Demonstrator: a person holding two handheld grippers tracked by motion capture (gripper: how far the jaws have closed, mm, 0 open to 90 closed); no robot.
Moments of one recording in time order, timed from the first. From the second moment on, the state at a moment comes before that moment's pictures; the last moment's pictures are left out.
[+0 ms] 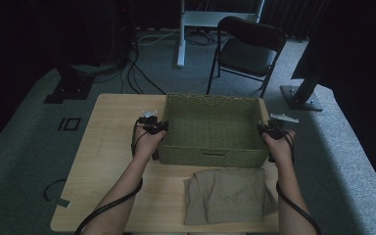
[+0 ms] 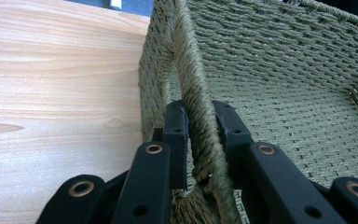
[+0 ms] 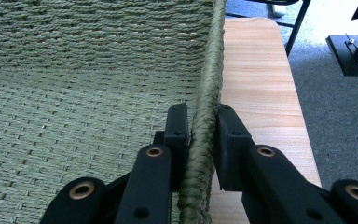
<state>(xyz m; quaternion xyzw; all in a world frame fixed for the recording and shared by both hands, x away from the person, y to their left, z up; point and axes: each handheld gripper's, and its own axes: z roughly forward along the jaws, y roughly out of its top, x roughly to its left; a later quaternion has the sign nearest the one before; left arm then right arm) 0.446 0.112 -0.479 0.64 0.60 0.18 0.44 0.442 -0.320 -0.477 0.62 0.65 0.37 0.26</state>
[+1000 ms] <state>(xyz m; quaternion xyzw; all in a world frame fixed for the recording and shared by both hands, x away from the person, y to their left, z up) 0.453 0.108 -0.460 0.73 0.50 0.19 0.43 0.445 -0.319 -0.464 0.57 0.67 0.41 0.25</state>
